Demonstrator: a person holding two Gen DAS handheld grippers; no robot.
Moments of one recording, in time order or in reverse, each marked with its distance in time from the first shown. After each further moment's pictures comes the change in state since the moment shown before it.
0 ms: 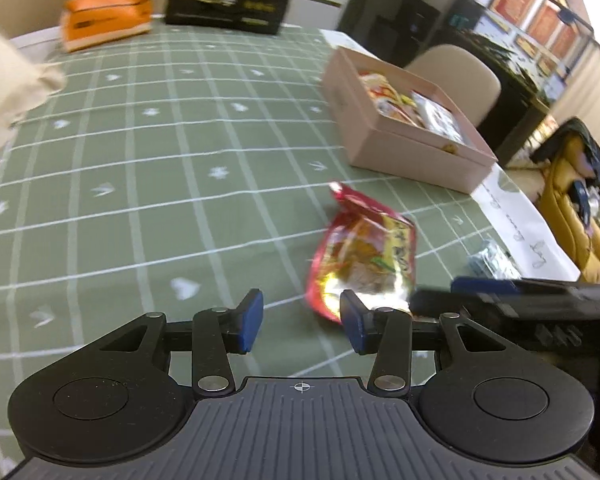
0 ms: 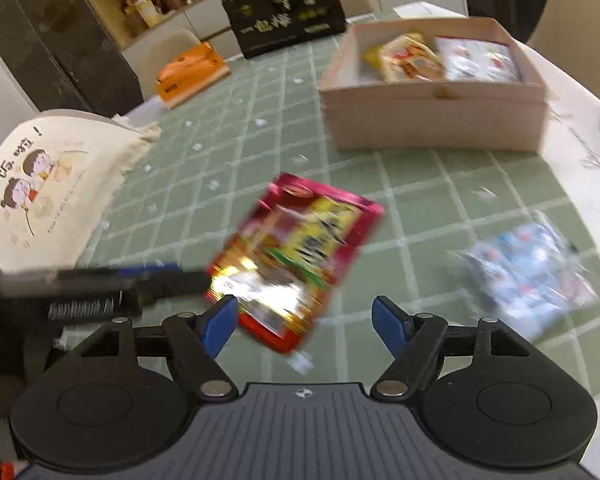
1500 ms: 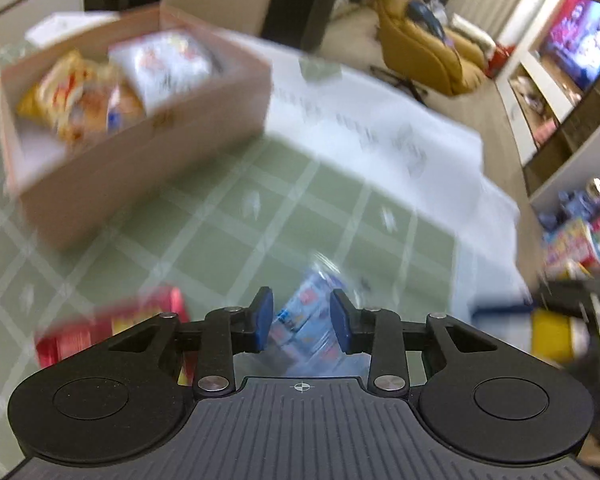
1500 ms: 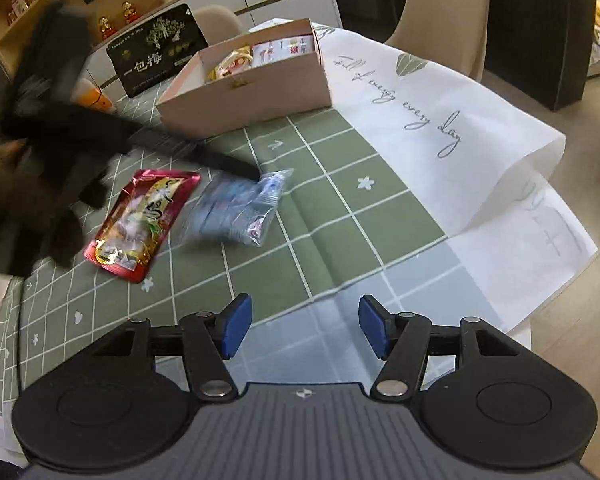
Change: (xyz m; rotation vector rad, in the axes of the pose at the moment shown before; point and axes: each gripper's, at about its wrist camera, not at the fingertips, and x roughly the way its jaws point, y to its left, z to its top) left arm 0.116 -0.149 0.047 0.629 0.318 -0.348; right arm -0.076 -0.086 -0.087 0.205 -0.083 -0.244
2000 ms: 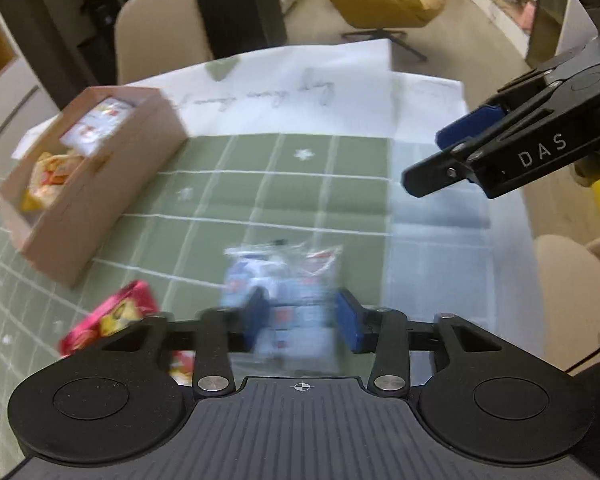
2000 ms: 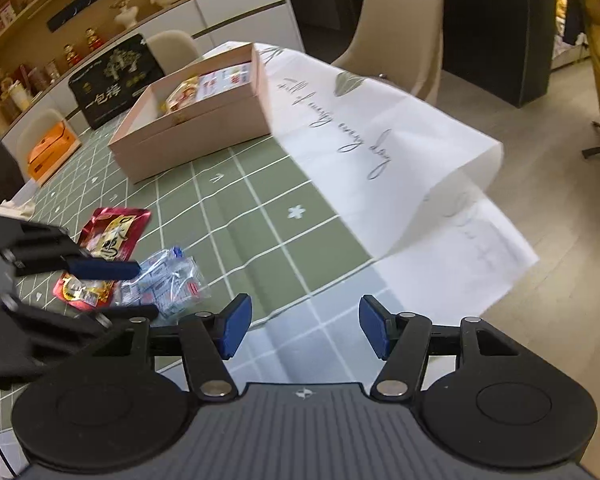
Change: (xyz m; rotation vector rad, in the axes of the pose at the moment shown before) left arm -0.001 -0.101 -0.043 0.398 0.001 0.220; right arm -0.017 -0.034 0.012 0.074 -0.054 -0.078
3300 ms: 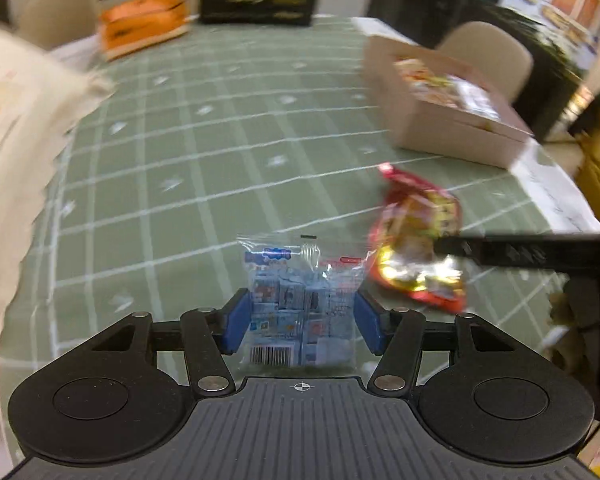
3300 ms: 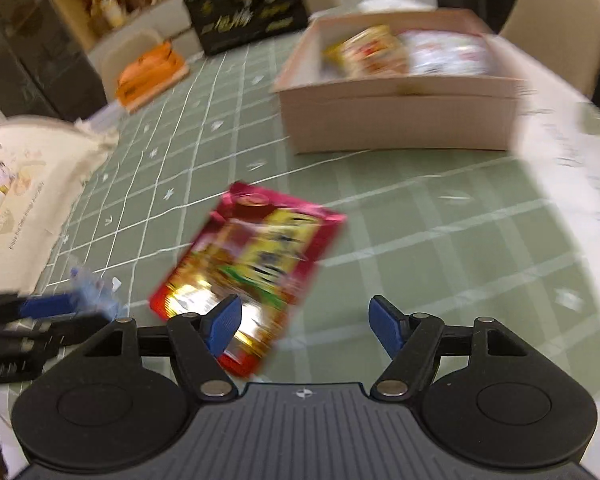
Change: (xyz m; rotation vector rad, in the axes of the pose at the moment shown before) left arm -0.105 0.109 -0.170 -1.016 -0.034 0.310; right arm 0.096 0.166 0.045 -0.269 0.163 0.212
